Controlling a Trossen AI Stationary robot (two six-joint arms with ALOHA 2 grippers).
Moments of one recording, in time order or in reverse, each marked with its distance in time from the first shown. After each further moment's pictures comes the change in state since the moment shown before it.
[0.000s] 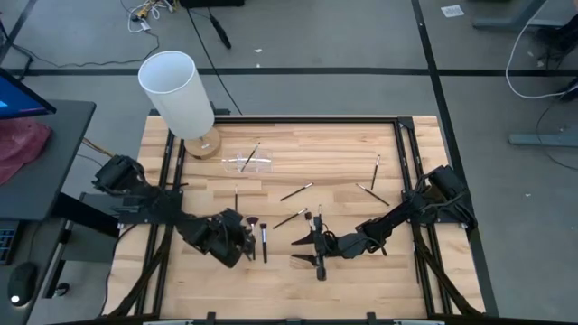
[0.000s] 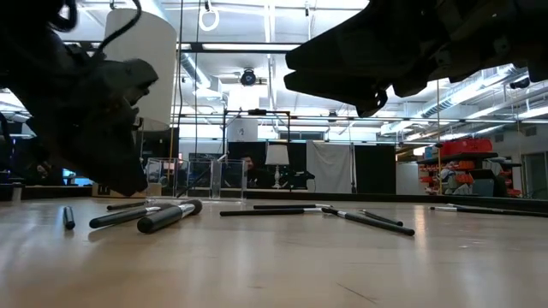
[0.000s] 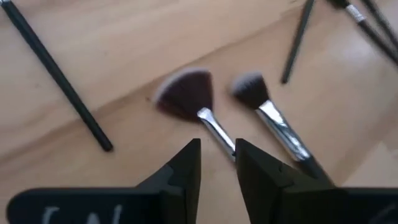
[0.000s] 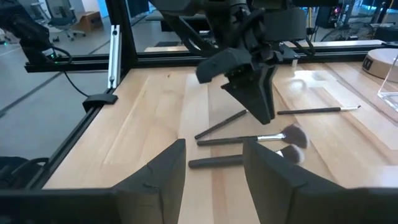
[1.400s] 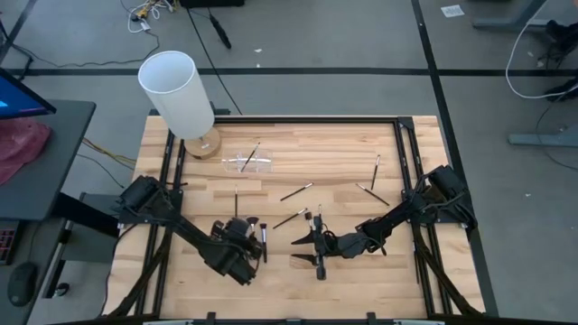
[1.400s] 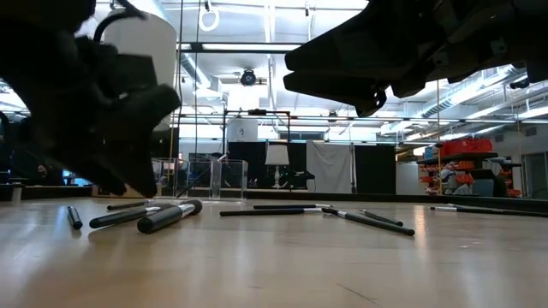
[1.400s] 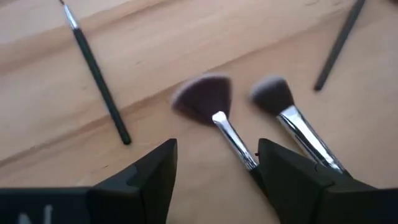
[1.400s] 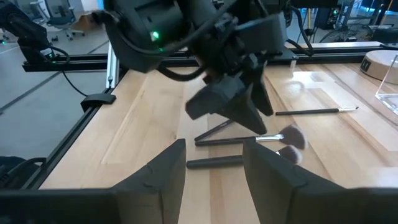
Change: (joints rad) left arm -0.061 0.294 0.348 -0.474 -0.096 -0.255; right arm -0.003 0.000 -0.001 0.002 0.000 -0.008
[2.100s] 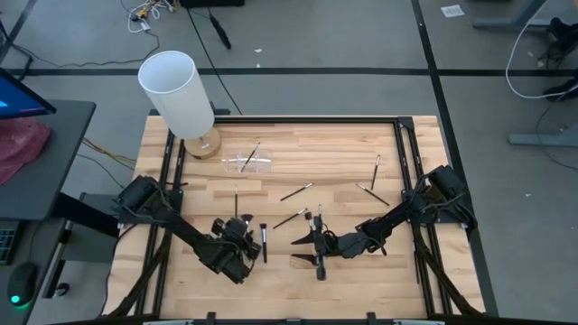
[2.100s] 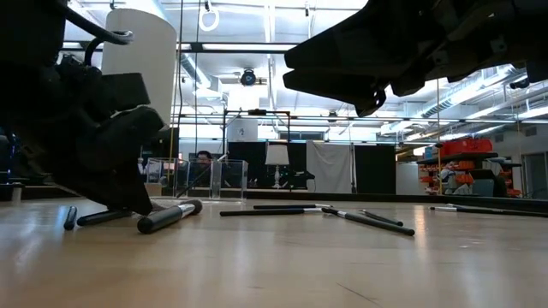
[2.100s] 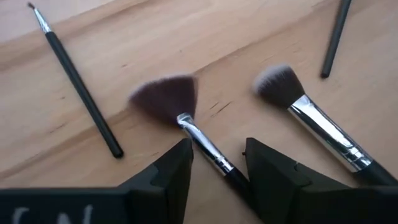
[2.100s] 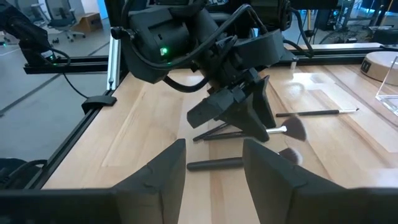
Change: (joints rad) left arm -0.009 0.000 -0.142 0.171 -0.052 0.110; right arm 0.000 0.000 0.000 0.007 0.000 0.000
